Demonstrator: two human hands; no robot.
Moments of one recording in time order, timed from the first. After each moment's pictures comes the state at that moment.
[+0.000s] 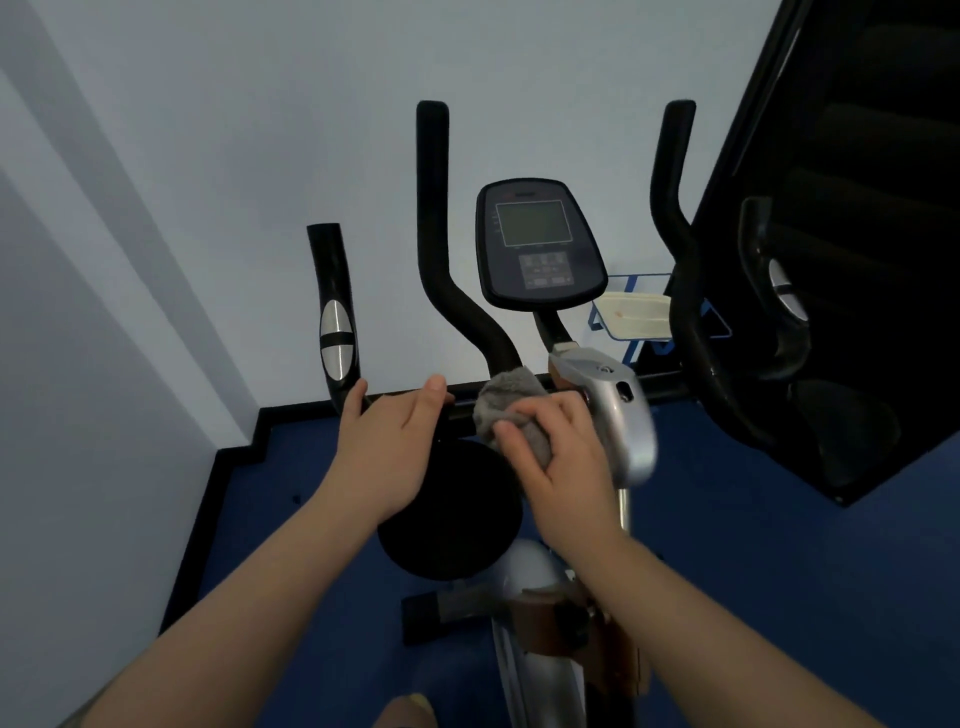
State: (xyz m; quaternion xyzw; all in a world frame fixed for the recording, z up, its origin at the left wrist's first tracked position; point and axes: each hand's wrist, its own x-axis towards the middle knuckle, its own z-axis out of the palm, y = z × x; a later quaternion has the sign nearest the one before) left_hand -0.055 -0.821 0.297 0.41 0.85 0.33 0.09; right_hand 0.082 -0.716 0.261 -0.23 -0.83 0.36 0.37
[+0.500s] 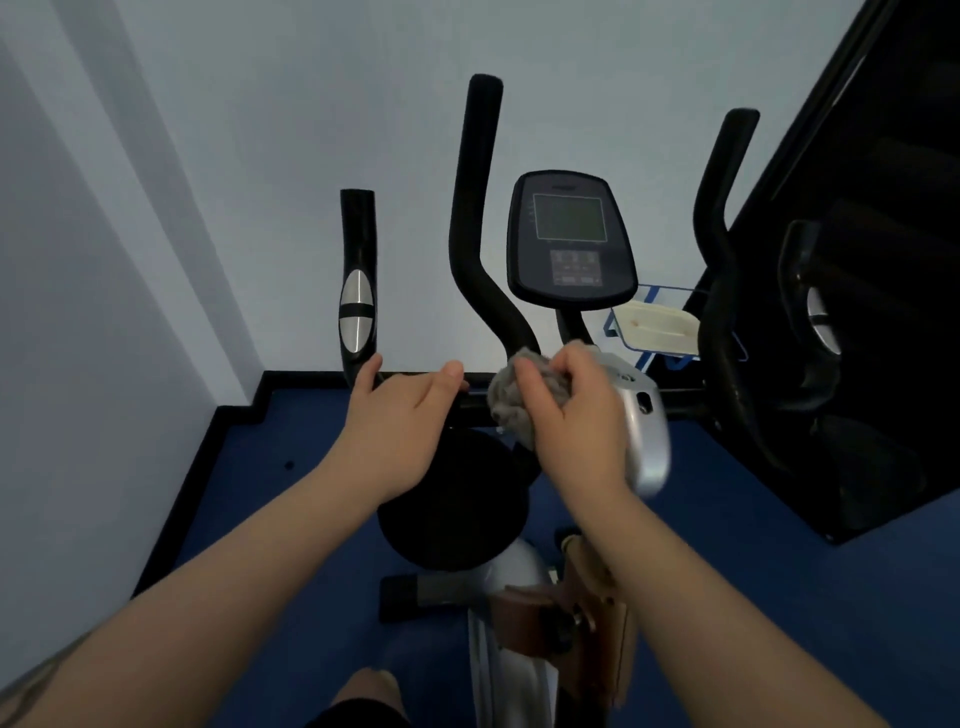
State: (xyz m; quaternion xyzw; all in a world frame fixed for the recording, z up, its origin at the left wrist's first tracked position) left_hand -0.054 -0.822 0.296 0.40 0.84 0.34 0.09; right_hand 0.054 -0.697 0.286 -0.30 -0.81 0.35 0.36
